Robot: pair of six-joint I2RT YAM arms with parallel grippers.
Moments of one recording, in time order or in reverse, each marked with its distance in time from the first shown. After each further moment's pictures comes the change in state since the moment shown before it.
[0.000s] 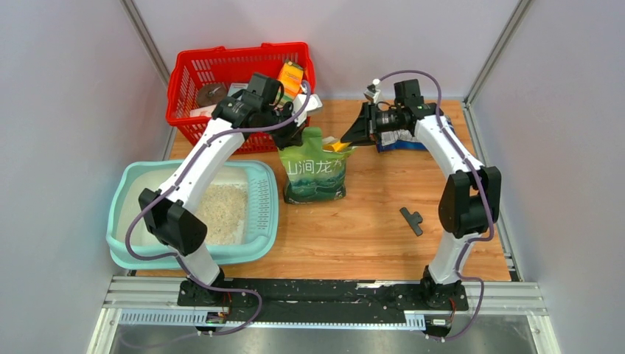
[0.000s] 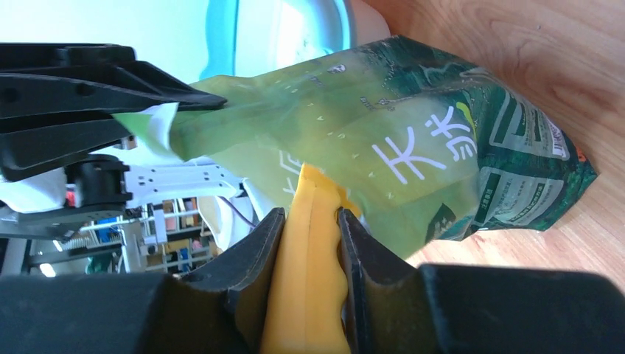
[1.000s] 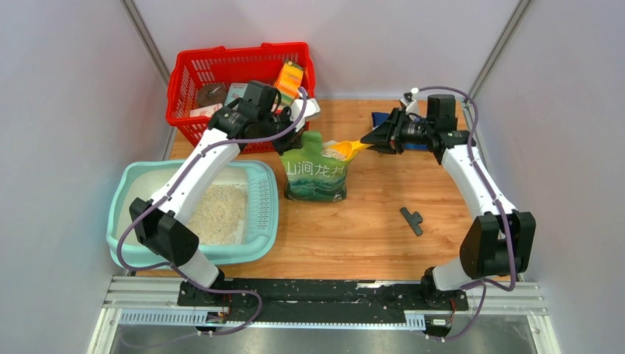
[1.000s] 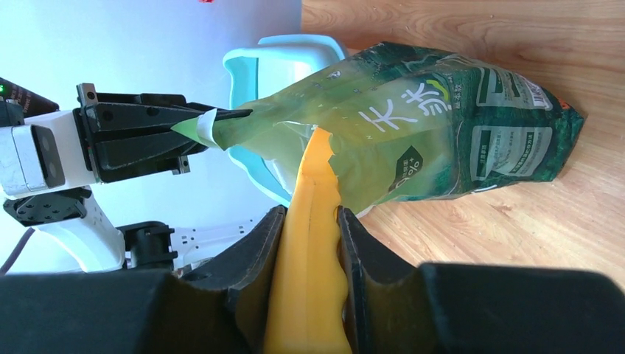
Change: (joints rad) left arm -0.010 -0.072 -0.102 0.098 -0.027 -0.010; right arm -0.132 -0.346 -0.329 0.225 0.119 0.344
